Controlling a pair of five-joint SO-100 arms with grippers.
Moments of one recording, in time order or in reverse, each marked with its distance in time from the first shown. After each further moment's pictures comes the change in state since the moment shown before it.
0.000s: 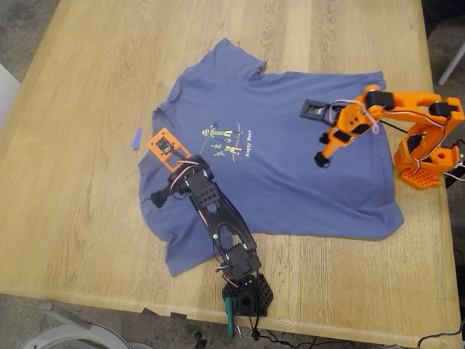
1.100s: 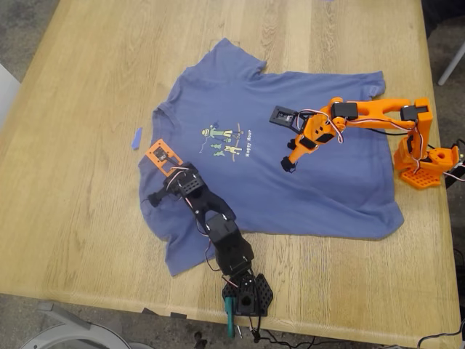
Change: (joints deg) arm 0 -3.1 -34.8 7.0 -45.2 2.9; arm 1 0.5 -22.1 -15.9 -12.0 1.4
